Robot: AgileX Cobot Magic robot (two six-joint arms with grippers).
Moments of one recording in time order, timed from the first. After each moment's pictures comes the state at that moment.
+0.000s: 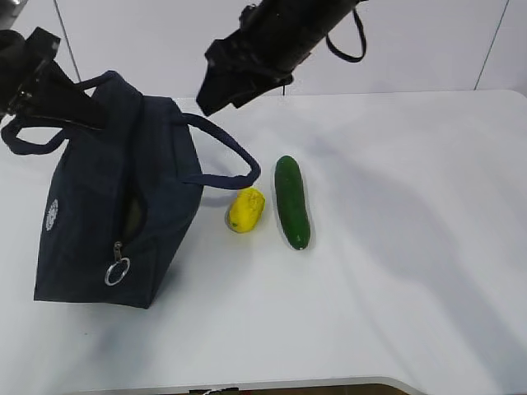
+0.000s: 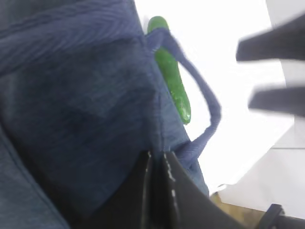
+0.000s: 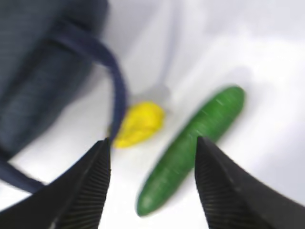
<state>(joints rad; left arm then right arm) 0.00 1.66 -1.24 -0.96 1.03 0.56 0.44 2.09 -2.01 0.58 1.10 -0.56</state>
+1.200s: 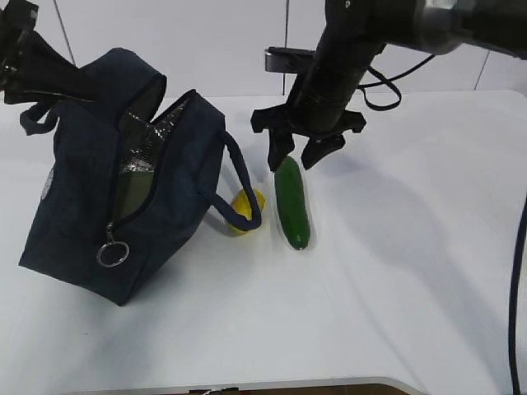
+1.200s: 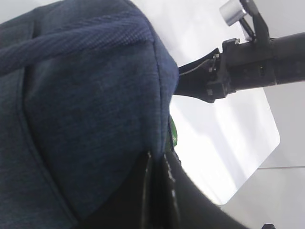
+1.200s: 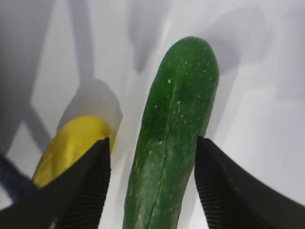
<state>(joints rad) 0.04 1.61 -1.24 -1.05 1.02 0.62 0.39 2.25 -2.02 0.20 1.12 0.04</state>
